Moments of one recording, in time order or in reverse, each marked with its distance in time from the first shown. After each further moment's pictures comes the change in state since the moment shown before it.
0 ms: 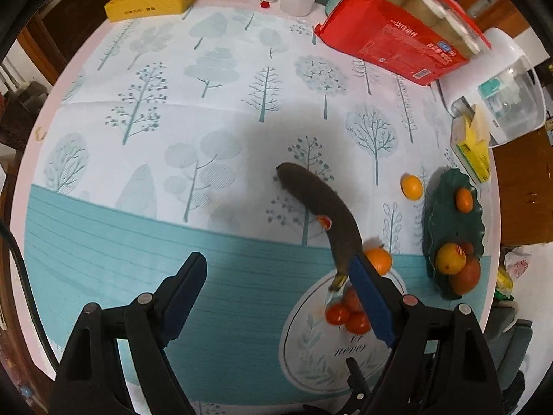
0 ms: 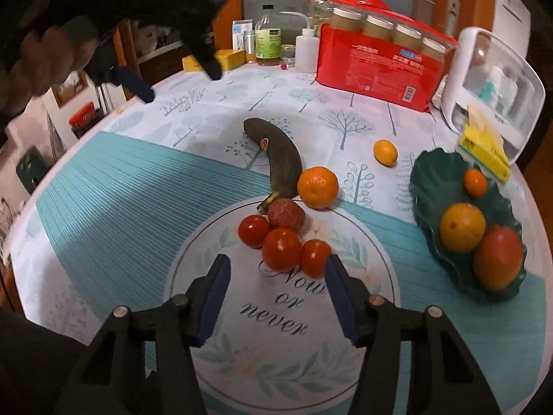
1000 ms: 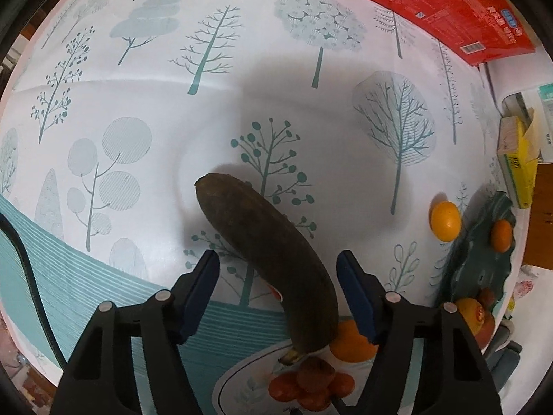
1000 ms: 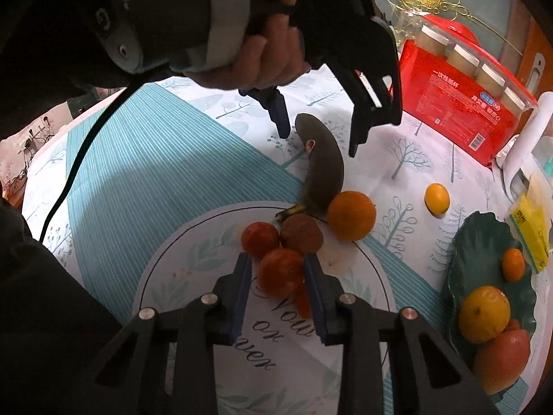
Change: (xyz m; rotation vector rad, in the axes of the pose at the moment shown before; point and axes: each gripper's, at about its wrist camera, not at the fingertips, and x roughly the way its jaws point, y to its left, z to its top) left arm 0.122 -0.061 0.053 -0.092 0.164 0.079; right arm 0.028 -0.006 0.012 -0.317 0.013 0.177
